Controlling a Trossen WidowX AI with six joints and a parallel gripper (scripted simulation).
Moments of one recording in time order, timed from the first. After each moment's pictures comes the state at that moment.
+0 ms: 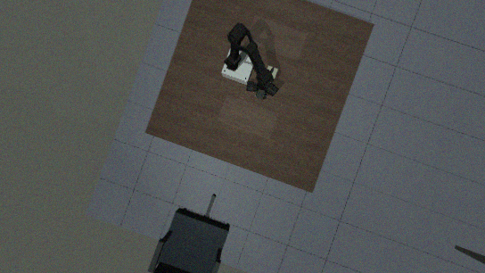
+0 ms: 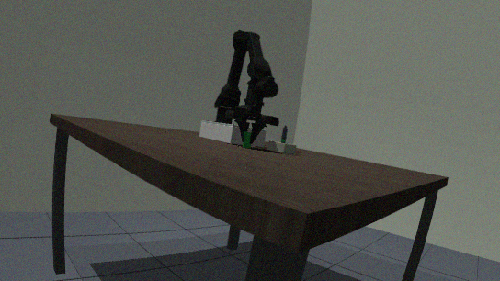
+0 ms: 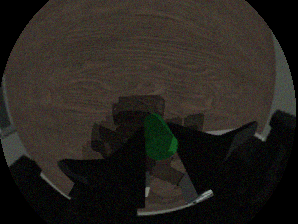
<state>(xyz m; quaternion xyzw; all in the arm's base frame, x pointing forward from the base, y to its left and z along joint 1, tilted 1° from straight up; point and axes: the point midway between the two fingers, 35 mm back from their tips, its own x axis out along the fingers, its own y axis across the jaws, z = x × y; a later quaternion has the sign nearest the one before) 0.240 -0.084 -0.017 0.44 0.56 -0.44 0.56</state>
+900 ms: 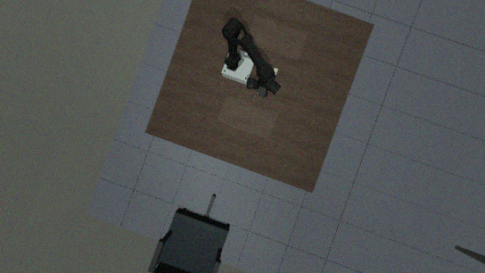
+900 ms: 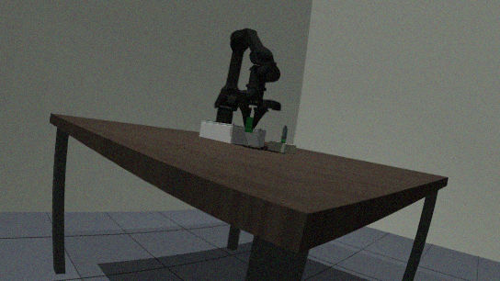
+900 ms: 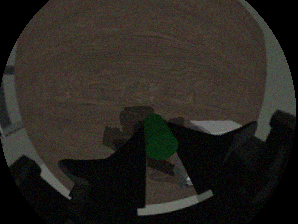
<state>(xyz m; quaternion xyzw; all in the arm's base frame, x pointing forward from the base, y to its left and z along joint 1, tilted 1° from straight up) 0.239 -0.085 0.035 0.44 0.56 -0.44 0.55</state>
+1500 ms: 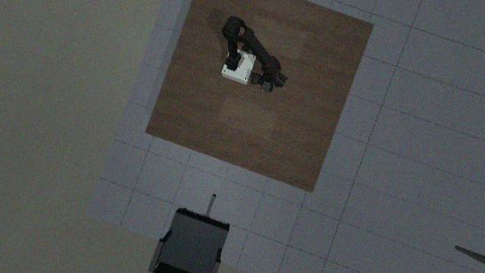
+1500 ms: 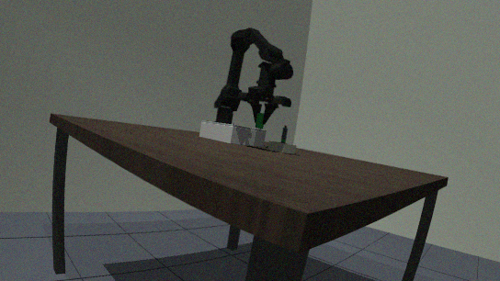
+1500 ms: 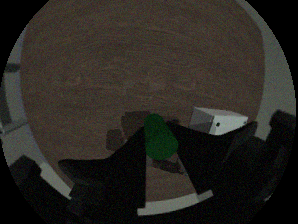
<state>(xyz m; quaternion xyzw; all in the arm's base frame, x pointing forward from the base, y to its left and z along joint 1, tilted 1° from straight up) 0.255 -0.053 0.055 0.44 0.56 -0.44 0.56</state>
